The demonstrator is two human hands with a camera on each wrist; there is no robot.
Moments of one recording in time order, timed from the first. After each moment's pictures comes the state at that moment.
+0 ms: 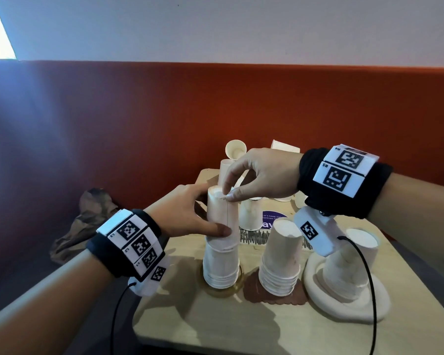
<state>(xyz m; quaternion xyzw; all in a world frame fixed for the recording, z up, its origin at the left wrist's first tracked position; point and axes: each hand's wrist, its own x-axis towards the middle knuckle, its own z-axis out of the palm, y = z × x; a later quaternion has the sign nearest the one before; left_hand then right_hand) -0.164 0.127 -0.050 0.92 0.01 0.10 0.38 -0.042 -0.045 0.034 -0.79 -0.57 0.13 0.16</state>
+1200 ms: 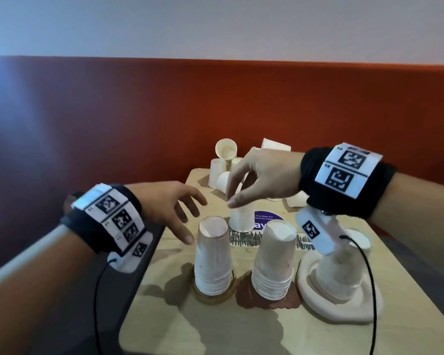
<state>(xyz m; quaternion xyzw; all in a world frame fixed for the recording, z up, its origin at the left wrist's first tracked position) -0.137 0.160 -0.022 0.95 0.07 -0.17 0.27 -0.024 -0.055 0.034 -0.80 -0.58 0.13 0.13</state>
